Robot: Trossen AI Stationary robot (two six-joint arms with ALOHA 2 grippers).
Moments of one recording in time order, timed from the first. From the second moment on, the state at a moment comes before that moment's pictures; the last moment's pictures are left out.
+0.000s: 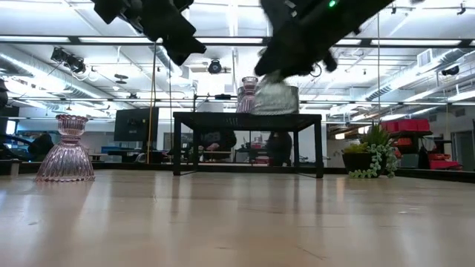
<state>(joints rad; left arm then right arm) 0.16 1.21 0.89 -0.23 0.41 0.06 0.33 1.65 1.02 -0.05 0.88 0.49</state>
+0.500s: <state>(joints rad) -0.07 1.21 0.89 -0.11 0.23 0.03 0.22 1.46 1.00 -0.22 1.02 0.47</state>
